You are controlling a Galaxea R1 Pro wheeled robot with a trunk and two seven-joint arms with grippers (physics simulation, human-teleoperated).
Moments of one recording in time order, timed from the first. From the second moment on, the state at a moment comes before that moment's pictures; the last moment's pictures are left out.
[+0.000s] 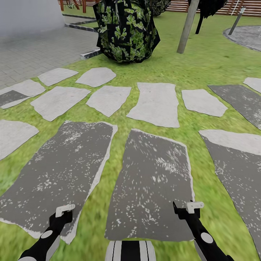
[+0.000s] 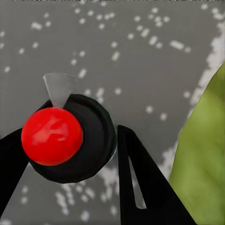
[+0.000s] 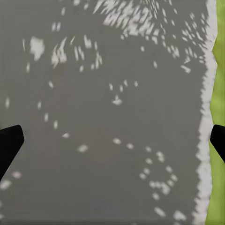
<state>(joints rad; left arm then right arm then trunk) -0.51 0.14 0.17 -0.37 0.02 -0.25 0.00 -0.34 -0.10 0.00 -0.75 0.03 -0.25 0.00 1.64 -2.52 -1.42</state>
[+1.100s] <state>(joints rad) -0.51 0.14 0.17 -0.38 0.02 -0.25 -0.01 -0.34 -0.10 0.01 -0.75 0.03 -0.25 0.00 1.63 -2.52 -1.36</state>
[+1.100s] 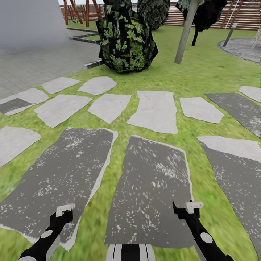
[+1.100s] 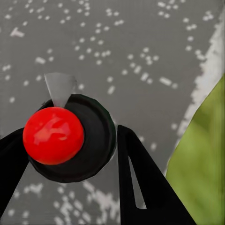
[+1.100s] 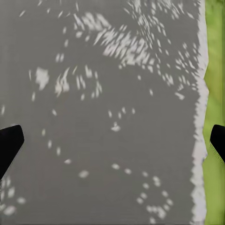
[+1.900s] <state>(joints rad) -0.33 0.15 0.17 -0.38 0.02 -0.35 0.01 -0.33 -0.12 -0.03 -0.19 0.02 -0.64 -0.01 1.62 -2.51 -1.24</state>
